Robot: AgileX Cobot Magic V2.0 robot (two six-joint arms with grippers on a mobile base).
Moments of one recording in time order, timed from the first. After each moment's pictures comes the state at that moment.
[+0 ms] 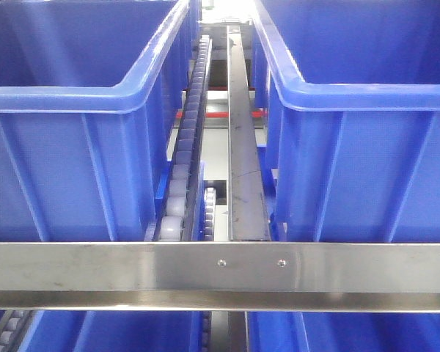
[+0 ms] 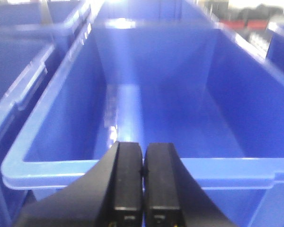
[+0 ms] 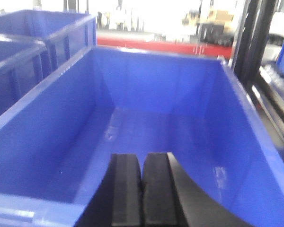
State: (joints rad) left arm -0.06 0.20 -0.20 -0.27 0.10 0.23; right arm 0.09 0.30 -0.19 -0.08 -0.11 0.07
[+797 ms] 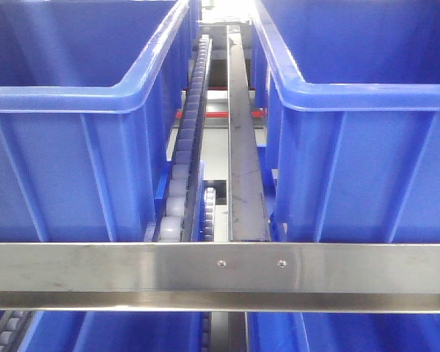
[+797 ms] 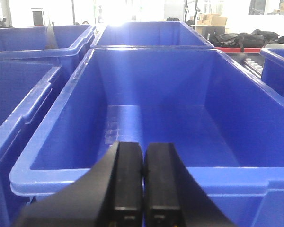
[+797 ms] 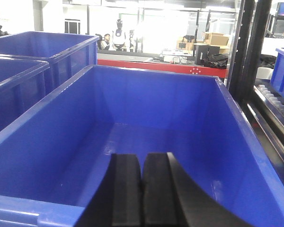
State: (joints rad) left arm -0.06 0.11 -0.18 -0.27 0.09 0.23; right arm 0.09 0.20 -0.16 -0.08 -0.11 0.07
